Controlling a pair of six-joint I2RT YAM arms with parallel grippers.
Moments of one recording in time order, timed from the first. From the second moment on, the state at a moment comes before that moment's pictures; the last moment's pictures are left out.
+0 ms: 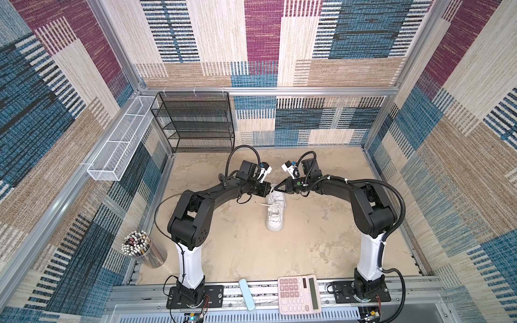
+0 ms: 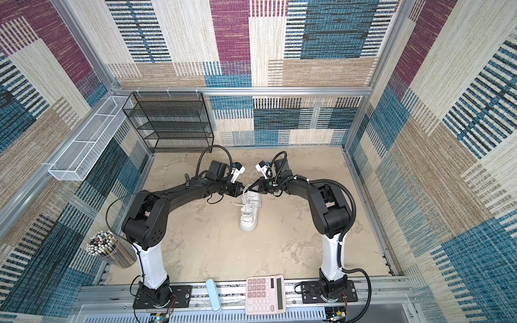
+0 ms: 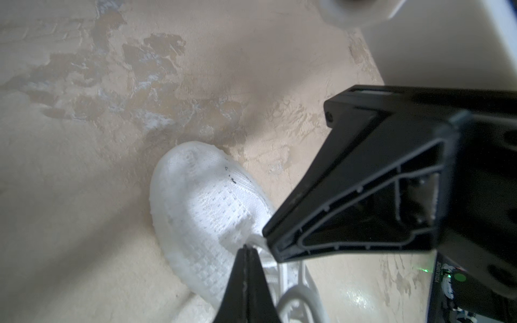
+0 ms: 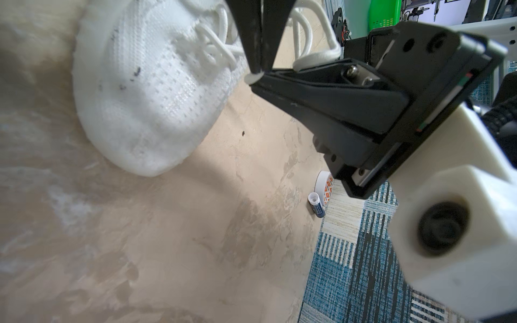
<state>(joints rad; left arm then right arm) -0.47 1.93 1.31 -0.21 0.53 -0.16 0.35 2.00 1.26 -0.05 -0.91 0.44</state>
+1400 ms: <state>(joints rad) -0.42 1.62 1.01 -0.17 0.46 -0.18 0.70 1.85 1.31 -0.37 0.15 1.16</state>
